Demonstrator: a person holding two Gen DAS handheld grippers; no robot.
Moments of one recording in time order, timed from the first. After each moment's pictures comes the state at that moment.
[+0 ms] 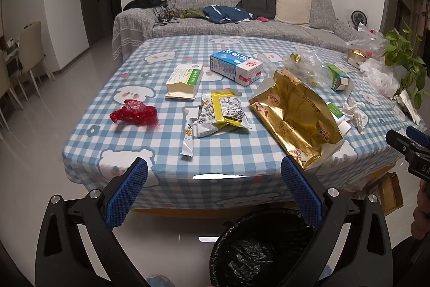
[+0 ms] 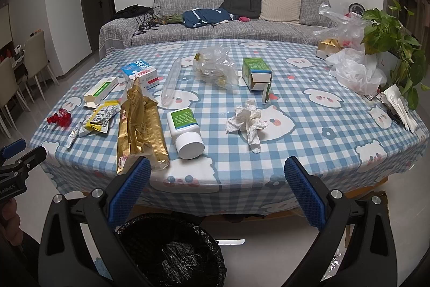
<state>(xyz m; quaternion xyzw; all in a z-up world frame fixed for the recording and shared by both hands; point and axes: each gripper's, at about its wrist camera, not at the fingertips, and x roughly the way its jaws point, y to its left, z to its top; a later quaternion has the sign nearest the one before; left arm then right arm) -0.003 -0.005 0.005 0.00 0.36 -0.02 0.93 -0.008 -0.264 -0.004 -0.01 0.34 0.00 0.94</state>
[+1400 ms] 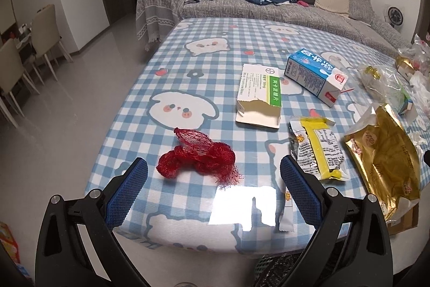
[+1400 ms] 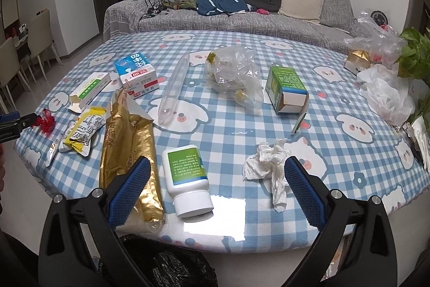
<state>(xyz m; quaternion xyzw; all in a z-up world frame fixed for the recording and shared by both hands) 0.125 0.088 -0.010 0.00 0.43 0.05 0.90 0.098 -0.247 -0.018 -0.05 0.37 0.03 0.93</state>
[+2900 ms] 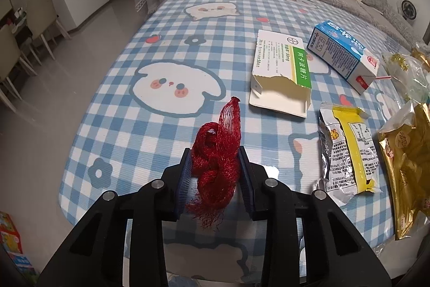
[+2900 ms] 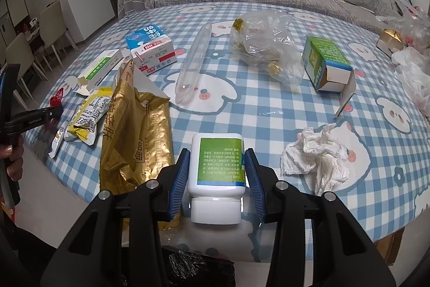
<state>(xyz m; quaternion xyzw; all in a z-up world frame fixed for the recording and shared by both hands) 0.165 0.094 -0.054 -0.01 0.49 0.06 0.87 0.125 -0.234 -0.051 -0.02 0.43 0.09 0.90</state>
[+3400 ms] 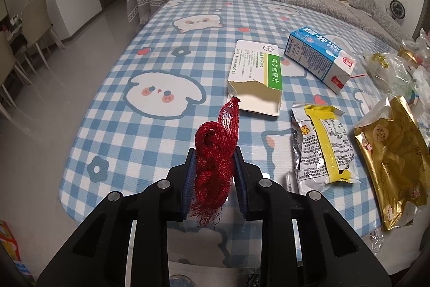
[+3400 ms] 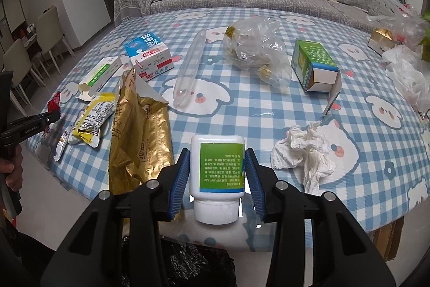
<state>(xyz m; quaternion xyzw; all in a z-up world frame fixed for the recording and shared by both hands) 0.144 0.078 -0.036 -0.01 0.47 0.04 0.88 0.111 -0.240 -0.036 -0.02 0.43 0.08 0.90</state>
